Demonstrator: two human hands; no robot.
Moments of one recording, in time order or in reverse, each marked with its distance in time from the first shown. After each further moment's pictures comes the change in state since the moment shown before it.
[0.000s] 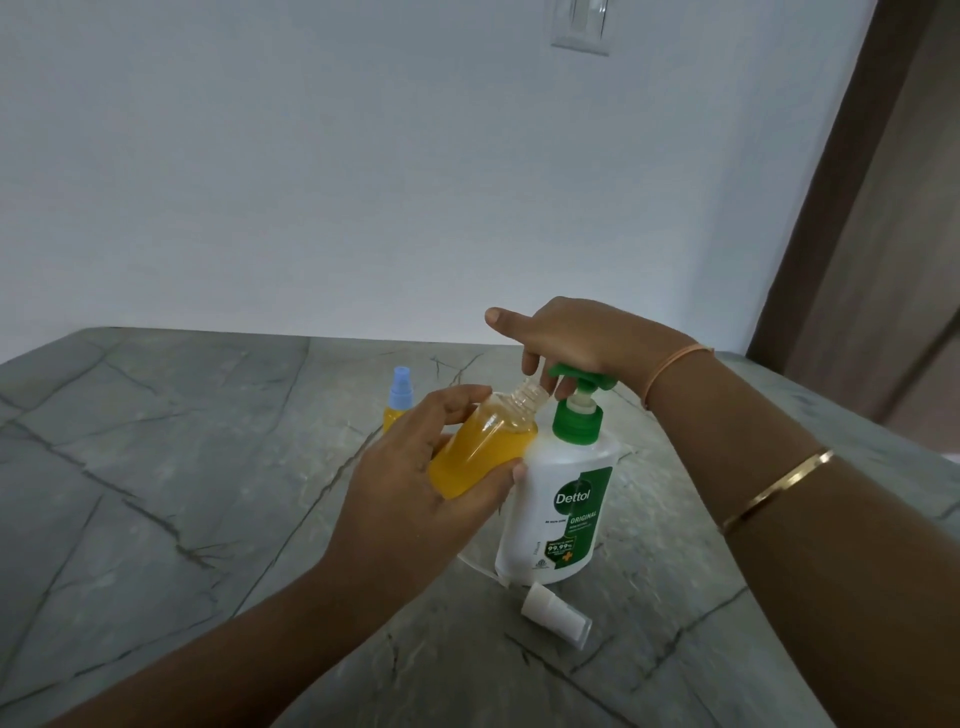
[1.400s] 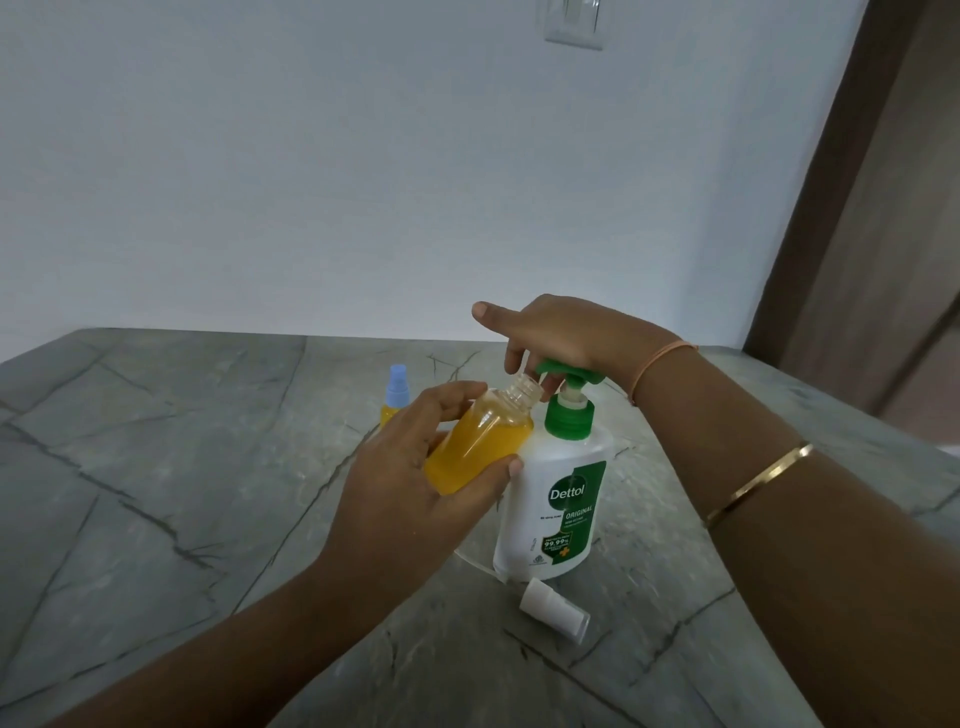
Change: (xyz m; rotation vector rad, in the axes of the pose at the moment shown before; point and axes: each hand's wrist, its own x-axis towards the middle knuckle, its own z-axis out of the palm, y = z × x) left_hand 0.001 0.003 0.001 0.000 -0.022 -0.029; right_hand 0.002 -0.001 0.002 0.064 -0.031 -0.024
